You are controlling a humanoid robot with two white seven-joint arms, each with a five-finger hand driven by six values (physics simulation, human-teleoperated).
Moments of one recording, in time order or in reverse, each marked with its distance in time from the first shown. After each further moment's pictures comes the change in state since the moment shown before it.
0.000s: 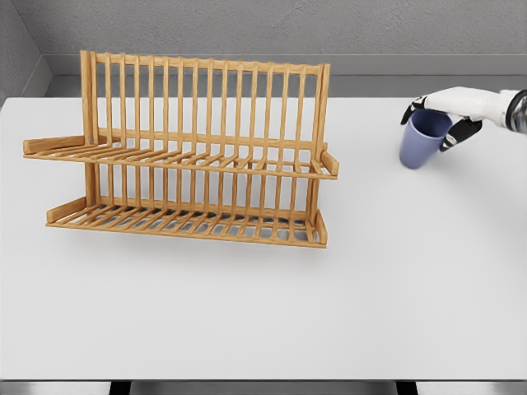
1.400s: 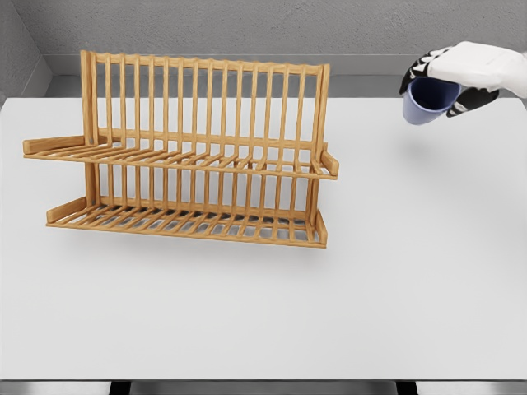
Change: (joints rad) left arm 0.000 0.000 0.000 0.000 0.000 0.000 0.000; right arm 0.005 -0.133 -0.064 -0.341 -0.010 -0.037 0.000
